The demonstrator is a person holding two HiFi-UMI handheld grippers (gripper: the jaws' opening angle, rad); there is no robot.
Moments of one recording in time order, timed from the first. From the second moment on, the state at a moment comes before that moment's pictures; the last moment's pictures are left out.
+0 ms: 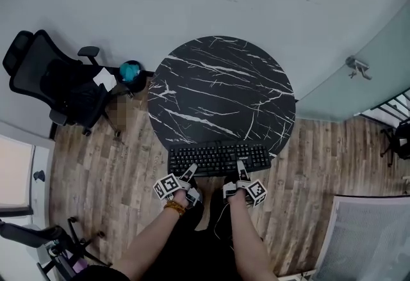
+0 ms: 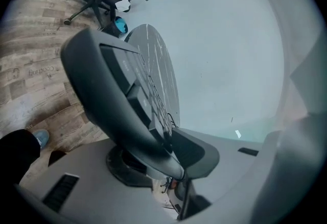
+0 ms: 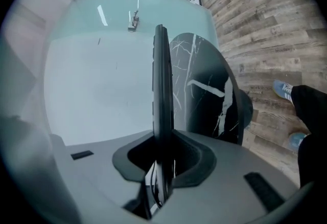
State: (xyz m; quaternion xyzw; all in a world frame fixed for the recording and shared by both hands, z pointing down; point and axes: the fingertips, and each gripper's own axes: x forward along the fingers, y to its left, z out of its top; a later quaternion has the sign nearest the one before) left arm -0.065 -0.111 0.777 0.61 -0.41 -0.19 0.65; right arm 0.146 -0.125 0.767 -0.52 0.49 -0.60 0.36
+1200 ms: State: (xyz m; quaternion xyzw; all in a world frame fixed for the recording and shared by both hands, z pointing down) left arm -0.009 -0.180 0.565 0.87 -0.45 0.06 0.18; right arm 0.150 -0.136 0.661 -0.53 0.58 -0.51 0.36
